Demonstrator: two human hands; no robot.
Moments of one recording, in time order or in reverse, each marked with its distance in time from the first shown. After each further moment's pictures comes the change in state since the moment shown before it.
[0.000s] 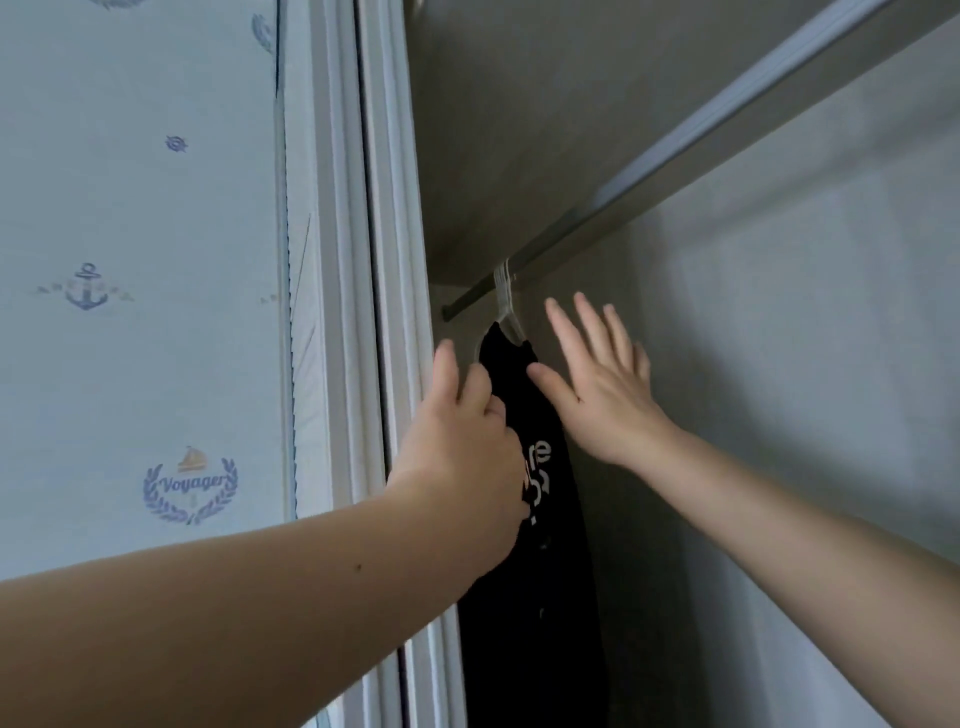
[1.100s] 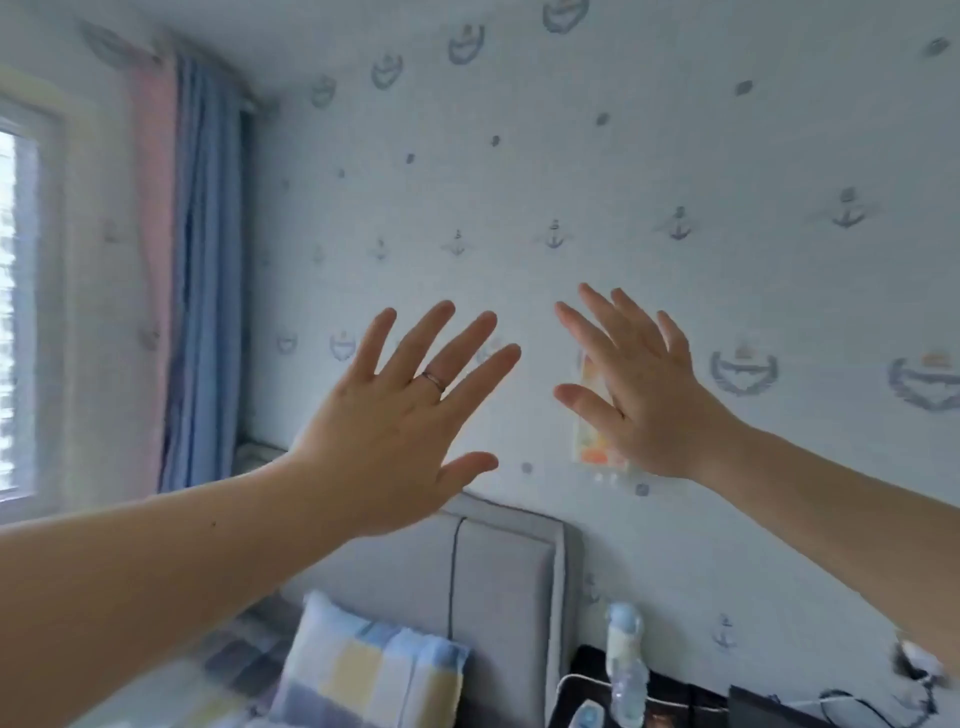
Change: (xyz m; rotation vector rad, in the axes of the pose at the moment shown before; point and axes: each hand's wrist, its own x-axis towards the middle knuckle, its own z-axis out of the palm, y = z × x) left_hand -0.791 -0.413 -0.042 0.120 -0.416 -0.482; right_hand -0.213 -0.813 -0.075 0.656 -0.232 -0.769
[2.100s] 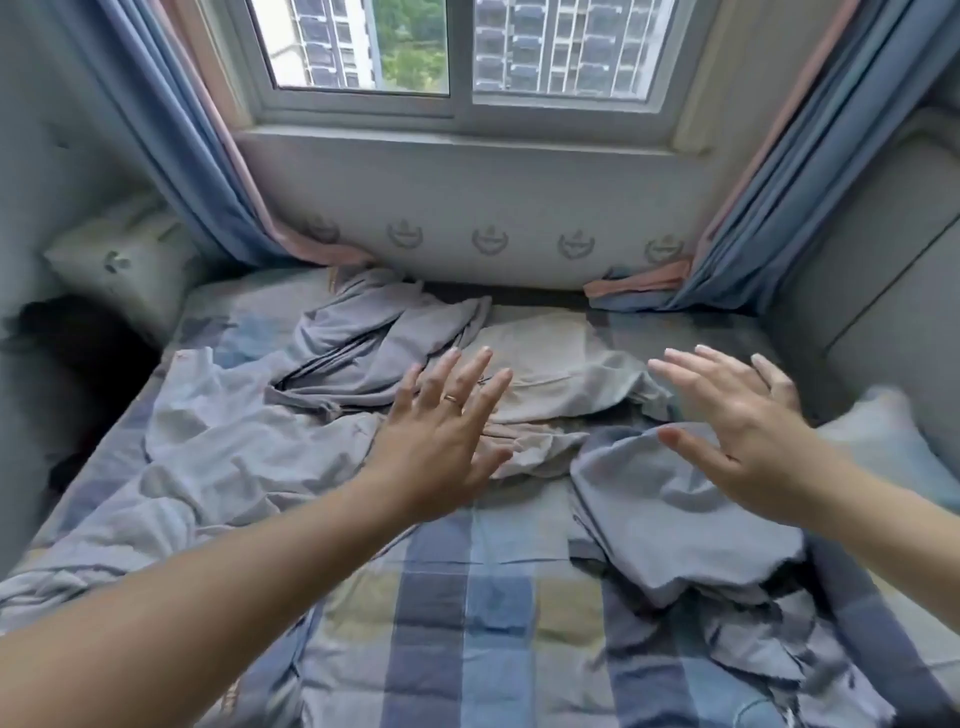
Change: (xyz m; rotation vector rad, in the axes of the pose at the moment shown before) left_hand -0.525 -0.197 0.306 0.011 -0.994 -1.055; right_hand 0.126 -0.483 0.566 0.725 -0.674 -0.763
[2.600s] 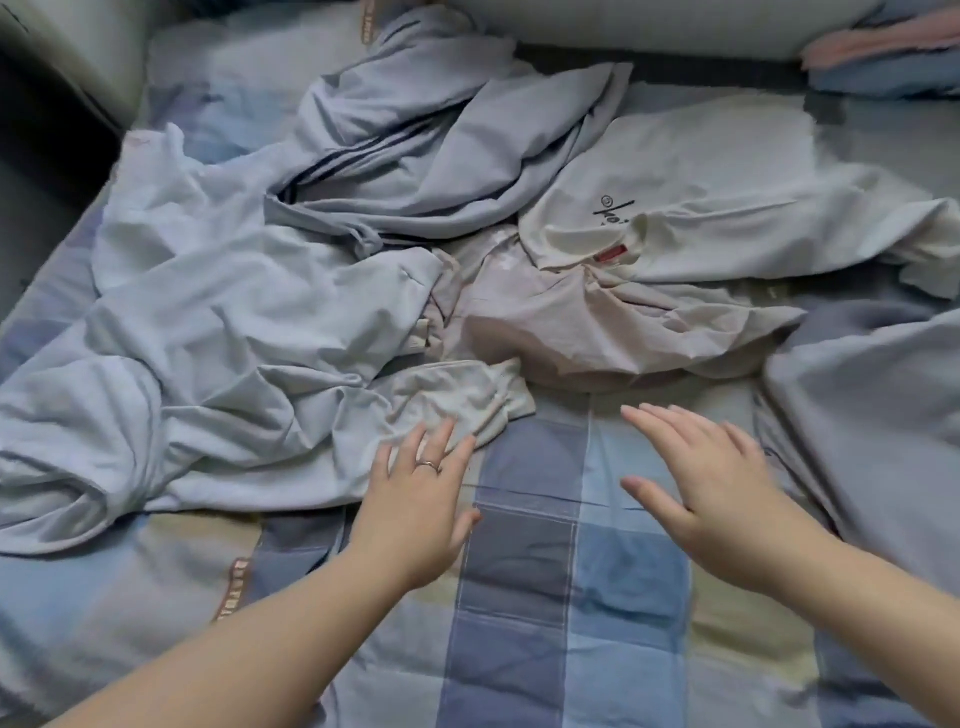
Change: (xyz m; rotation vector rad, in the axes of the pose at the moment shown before) left_hand -0.080 -0.144 0.450 -0.102 -0.573 -0.325; right_hand 0.134 -0.065 0.475 0.087 -0.466 0.015
